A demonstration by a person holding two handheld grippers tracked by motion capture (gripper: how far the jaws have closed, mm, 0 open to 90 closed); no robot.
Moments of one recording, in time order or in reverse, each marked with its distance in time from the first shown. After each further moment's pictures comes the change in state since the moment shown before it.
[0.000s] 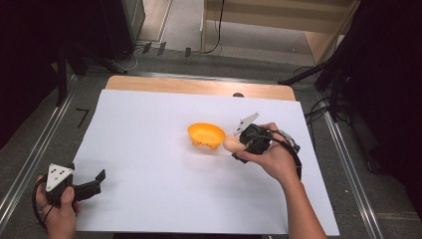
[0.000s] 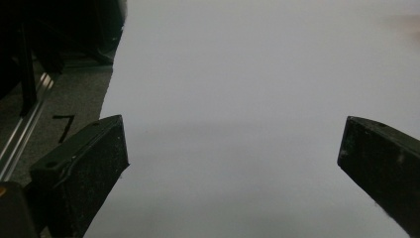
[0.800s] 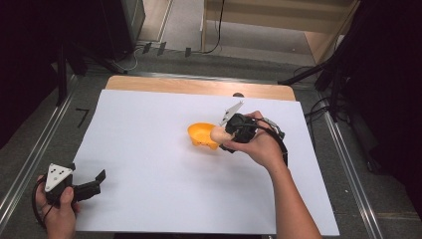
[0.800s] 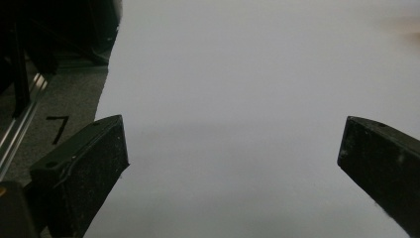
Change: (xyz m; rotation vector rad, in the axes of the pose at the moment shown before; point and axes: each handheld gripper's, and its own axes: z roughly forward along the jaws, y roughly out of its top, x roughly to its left) left arm 0.001 0.000 0.000 -0.004 -0.020 -0.004; right arm -0.008 0.043 0.013 -0.015 0.034 -0.058
